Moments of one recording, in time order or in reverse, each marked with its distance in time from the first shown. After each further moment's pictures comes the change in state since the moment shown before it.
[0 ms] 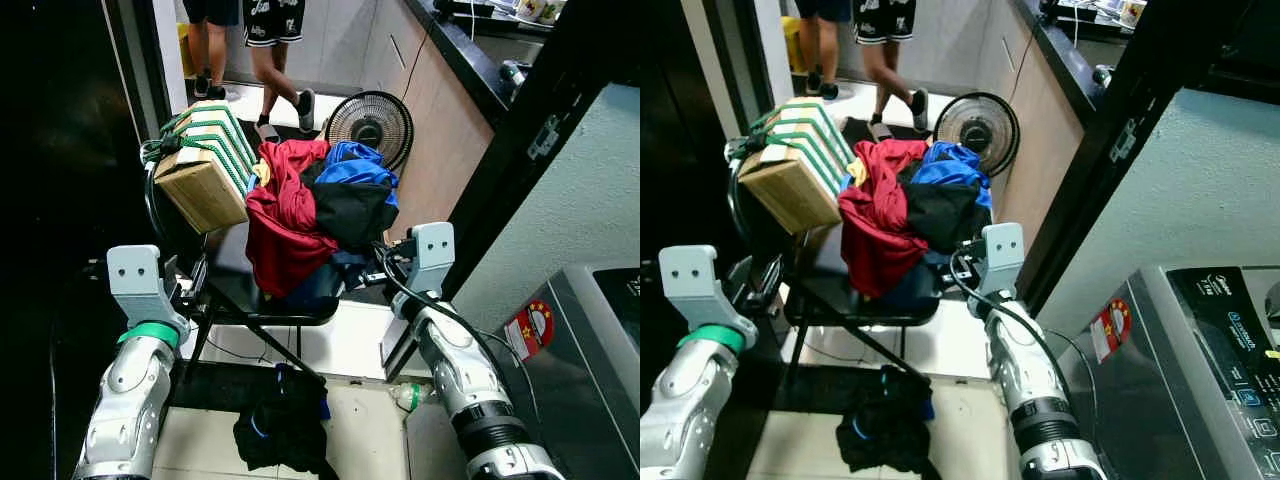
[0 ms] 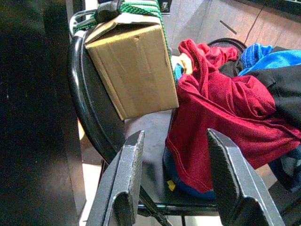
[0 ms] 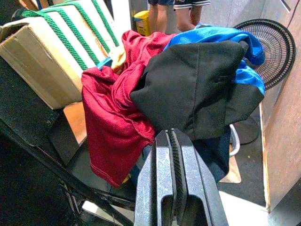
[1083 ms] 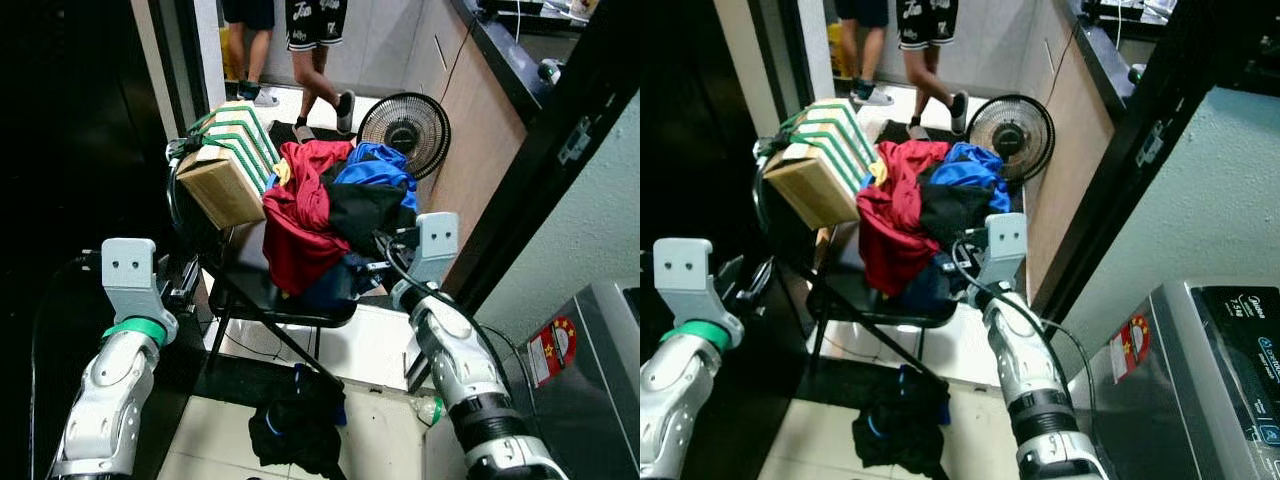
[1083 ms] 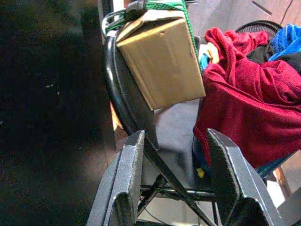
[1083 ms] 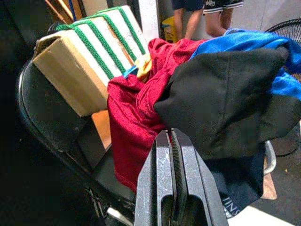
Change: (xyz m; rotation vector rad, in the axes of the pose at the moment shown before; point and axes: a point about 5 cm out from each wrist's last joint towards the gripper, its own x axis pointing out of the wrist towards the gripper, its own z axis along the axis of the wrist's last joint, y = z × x) left arm -0.001 0.013 0.006 0.074 0.058 -0.009; right arm 0.004 0.002 0.005 0.031 -0.015 -0.010
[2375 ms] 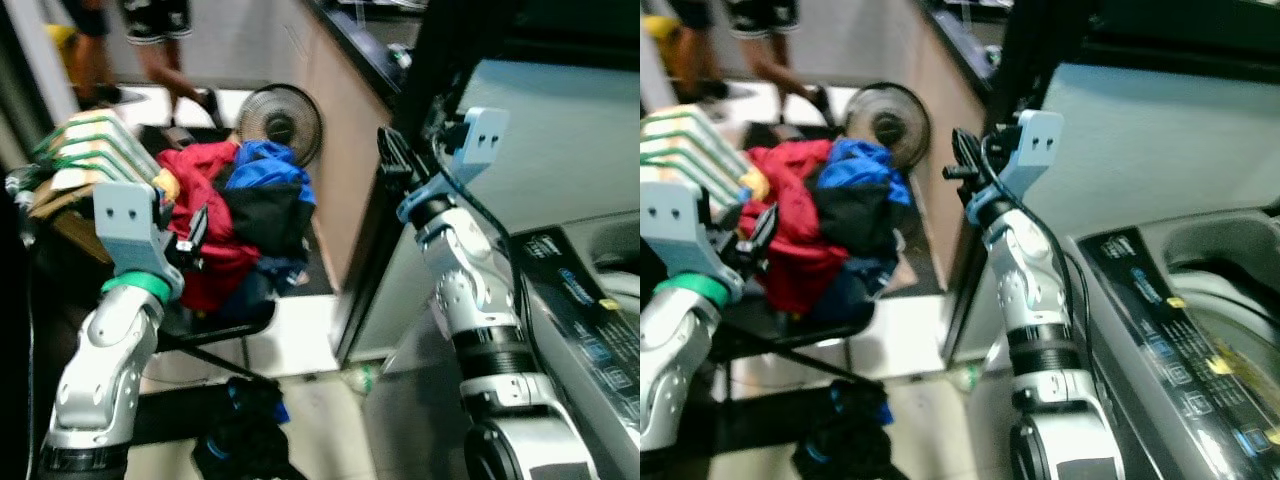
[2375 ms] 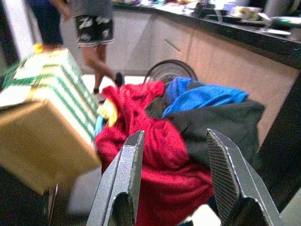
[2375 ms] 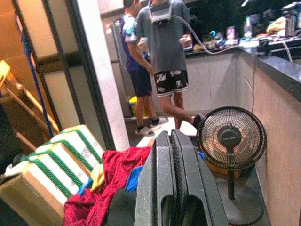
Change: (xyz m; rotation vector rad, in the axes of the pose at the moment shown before) left arm 0.009 -0.021 0.053 0.014 -0.124 -0.069; right arm 0.034 0.010 0.114 0.130 -0.321 0.099
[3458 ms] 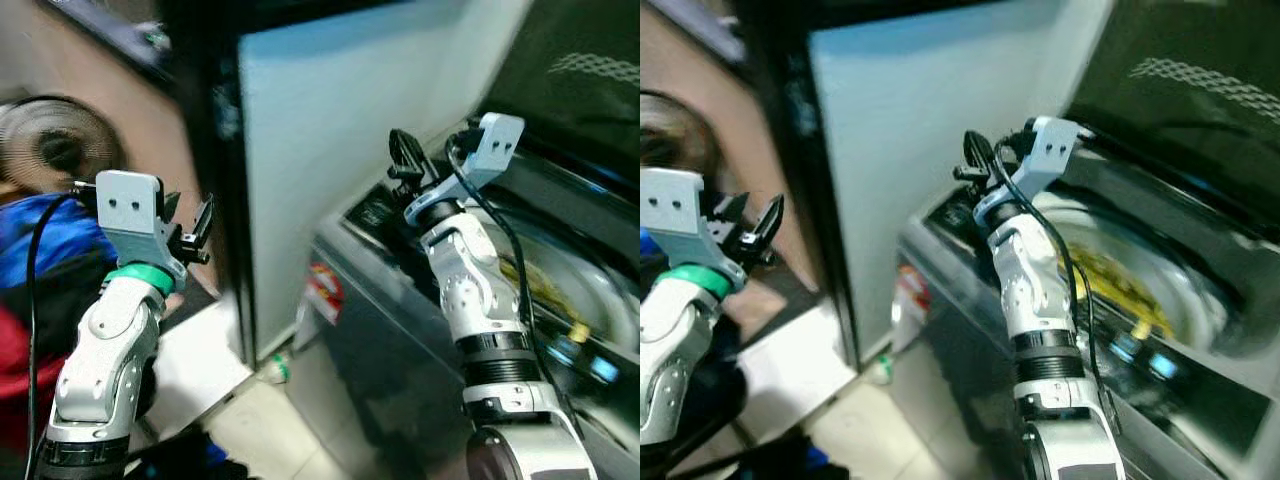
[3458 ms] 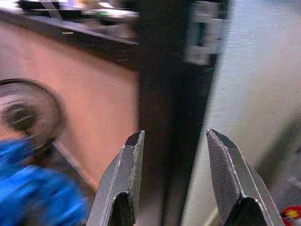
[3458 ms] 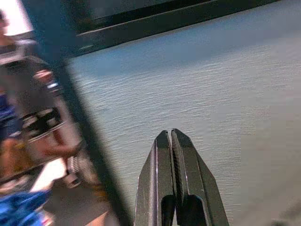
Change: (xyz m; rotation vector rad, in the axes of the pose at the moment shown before) left arm 0.005 -0.001 0.020 0.026 -0.059 -0.037; right arm -0.004 0.000 0.001 0.055 -0.030 -0.024
